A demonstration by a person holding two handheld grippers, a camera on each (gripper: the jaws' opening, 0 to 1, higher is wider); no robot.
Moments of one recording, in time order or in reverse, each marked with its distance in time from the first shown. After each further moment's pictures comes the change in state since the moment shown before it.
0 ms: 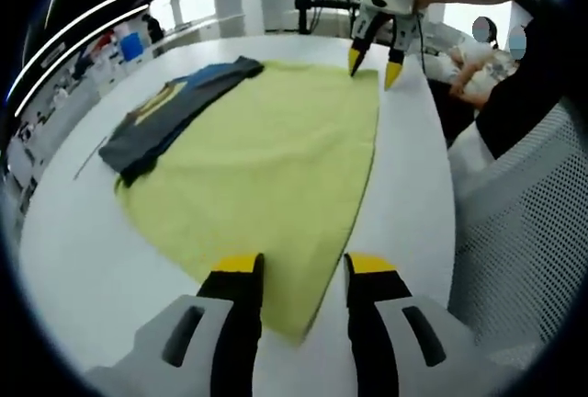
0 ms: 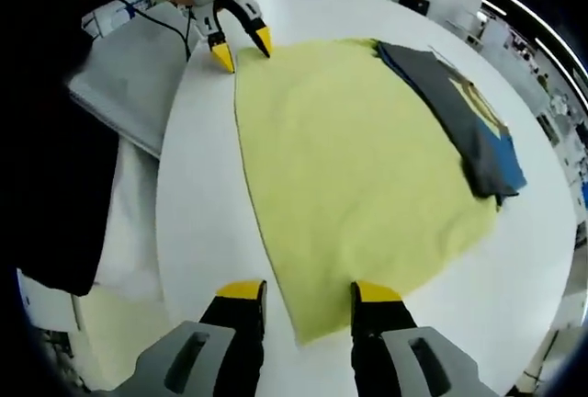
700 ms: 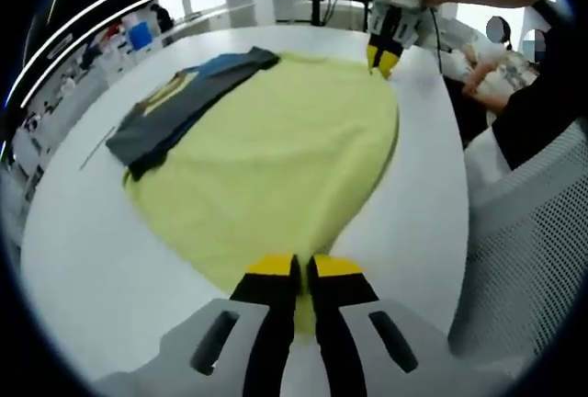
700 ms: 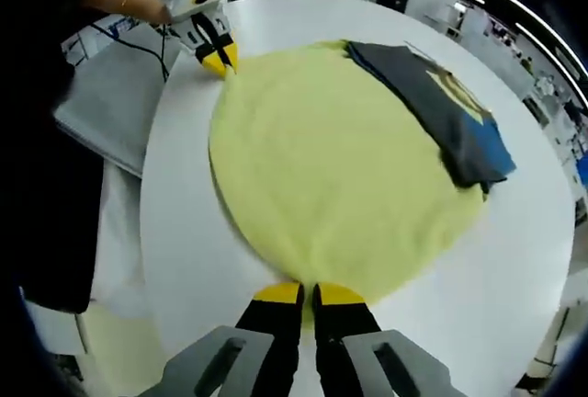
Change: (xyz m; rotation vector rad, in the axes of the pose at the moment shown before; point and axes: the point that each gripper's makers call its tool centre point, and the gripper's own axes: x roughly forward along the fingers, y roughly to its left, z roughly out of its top) left arm 0.001 0.015 0.001 -0.088 0.047 0.049; right arm -0.002 -0.022 0.003 0.082 -0.045 -0.032
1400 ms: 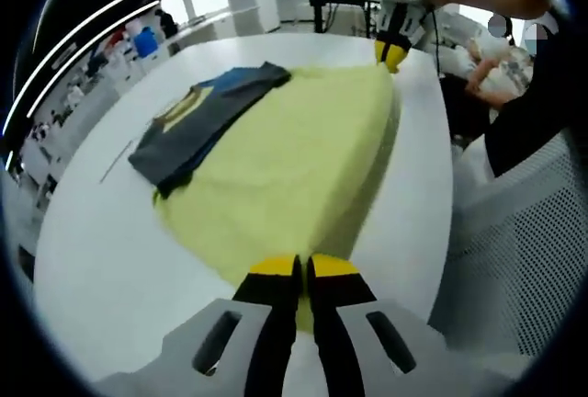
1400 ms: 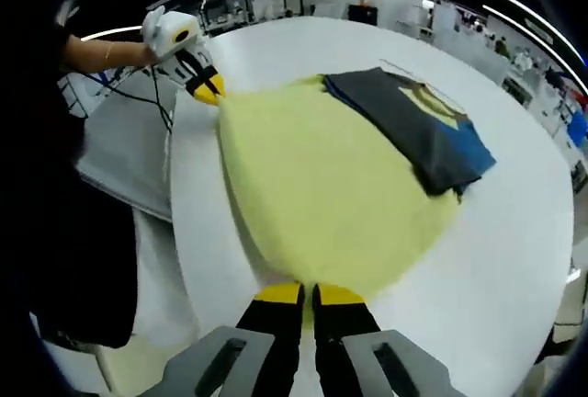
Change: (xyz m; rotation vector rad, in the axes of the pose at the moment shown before) left arm -0.041 -0.008 0.016 0.059 0.002 0.044; right arm -0.038 0.023 0.019 0.149 -0.105 0.024
